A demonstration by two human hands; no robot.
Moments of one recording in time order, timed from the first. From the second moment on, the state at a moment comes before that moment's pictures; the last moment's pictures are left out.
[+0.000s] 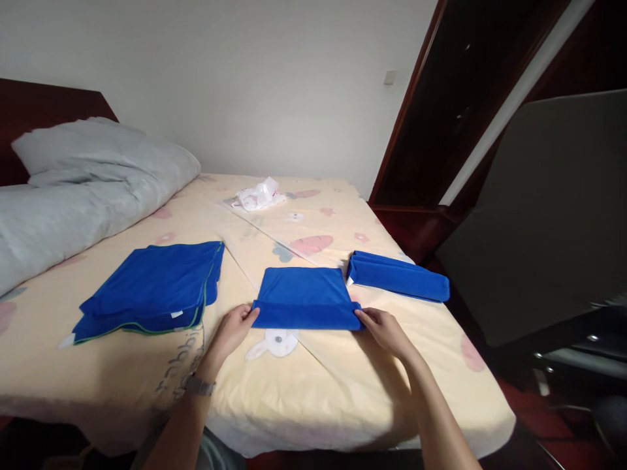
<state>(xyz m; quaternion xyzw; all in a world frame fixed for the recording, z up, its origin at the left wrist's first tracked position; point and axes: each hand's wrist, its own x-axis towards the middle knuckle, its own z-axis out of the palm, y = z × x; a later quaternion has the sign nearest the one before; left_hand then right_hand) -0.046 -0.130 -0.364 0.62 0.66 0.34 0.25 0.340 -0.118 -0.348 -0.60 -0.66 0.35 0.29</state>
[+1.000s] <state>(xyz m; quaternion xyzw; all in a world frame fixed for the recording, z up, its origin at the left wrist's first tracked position) -0.034 -0.126 -0.370 0.52 0.65 0.46 0.32 0.304 -0.120 -0.346 -0.75 -0.58 0.21 0.23</state>
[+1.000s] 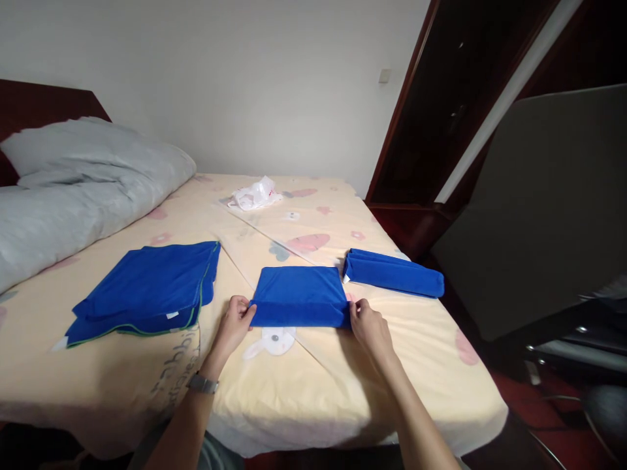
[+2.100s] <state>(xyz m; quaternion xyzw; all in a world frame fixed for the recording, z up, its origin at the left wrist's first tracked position) -0.066 -0.152 -0.343 0.74 0.53 0.29 0.30 0.336 -0.135 -0.352 -0.53 -0.74 0.29 0.30</state>
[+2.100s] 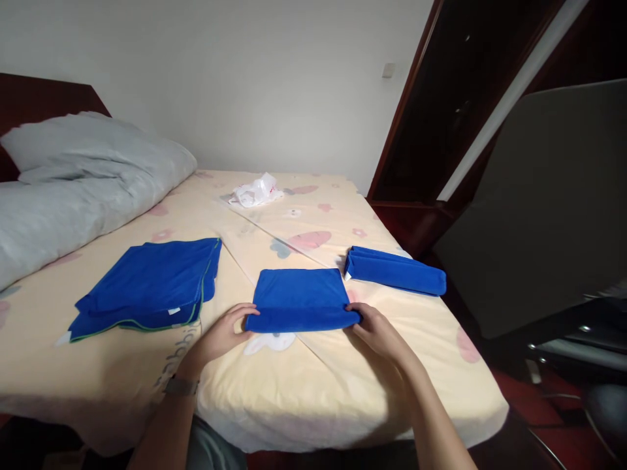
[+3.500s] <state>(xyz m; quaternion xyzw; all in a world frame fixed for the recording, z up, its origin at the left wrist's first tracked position) -0.051 -0.140 -0.352 0.71 0.58 0.36 0.16 0.338 -0.142 -0.338 -0.52 -0.78 0.18 0.30</state>
